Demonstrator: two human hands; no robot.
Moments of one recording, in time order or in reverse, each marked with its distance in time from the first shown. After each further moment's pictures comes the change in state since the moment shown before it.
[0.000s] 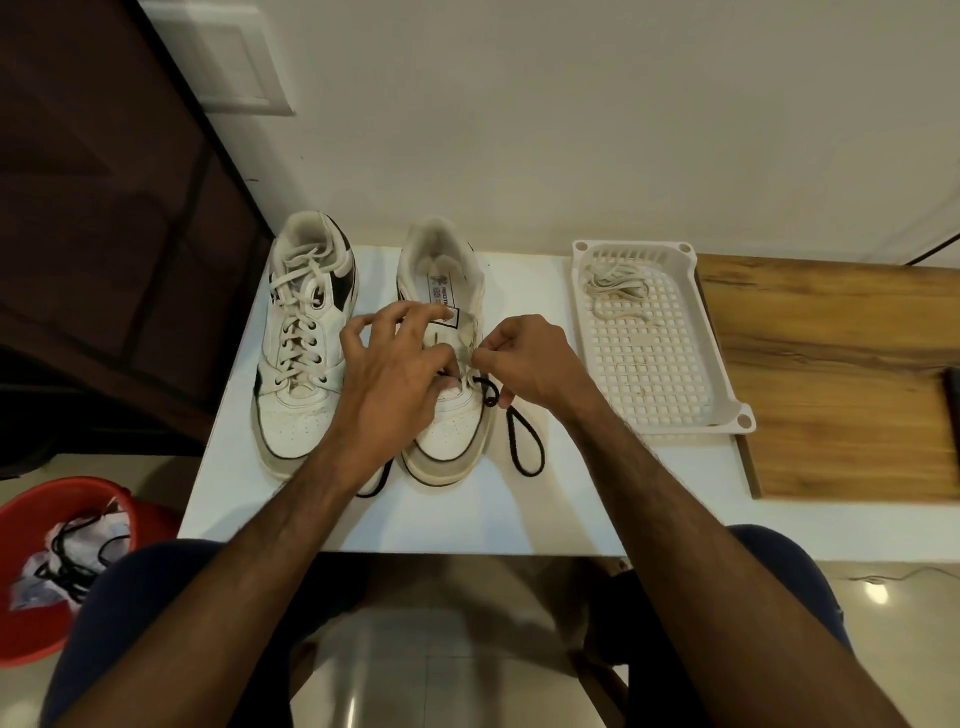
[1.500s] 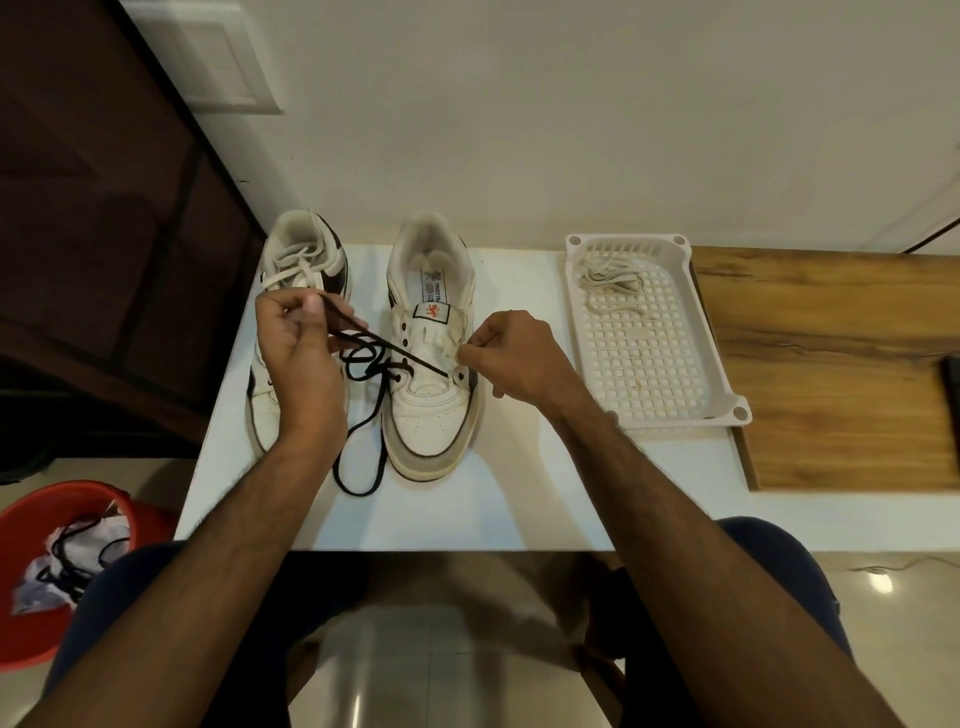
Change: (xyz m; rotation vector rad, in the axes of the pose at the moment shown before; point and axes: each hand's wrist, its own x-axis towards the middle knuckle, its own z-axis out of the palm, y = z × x) left_hand 0.004 -0.015 -0.016 -1.198 0.630 -0.671; right_hand 0.010 0.004 0.008 -0.023 0.019 -0.023
